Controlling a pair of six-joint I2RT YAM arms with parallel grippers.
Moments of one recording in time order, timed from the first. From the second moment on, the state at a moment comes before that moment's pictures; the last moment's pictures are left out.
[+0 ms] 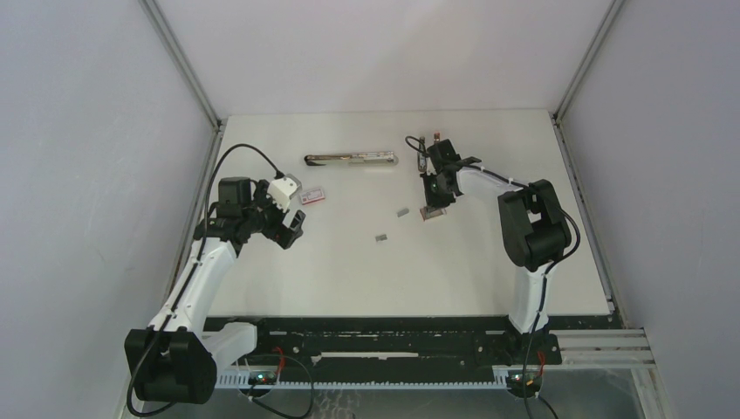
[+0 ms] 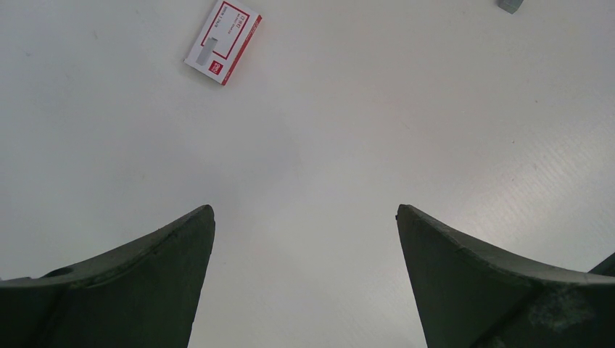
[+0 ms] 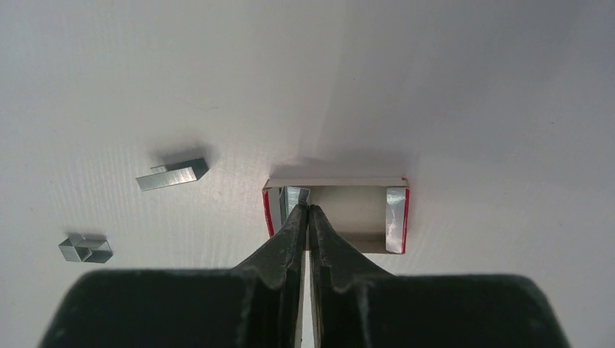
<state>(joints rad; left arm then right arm) -0.05 1.06 0.81 -0.55 0.42 0.53 0.38 1.96 1.35 -0.54 -0.09 0.22</state>
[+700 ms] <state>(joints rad) -0.05 1.06 0.81 -0.55 0.42 0.53 0.39 1.96 1.35 -0.54 -0.09 0.20</state>
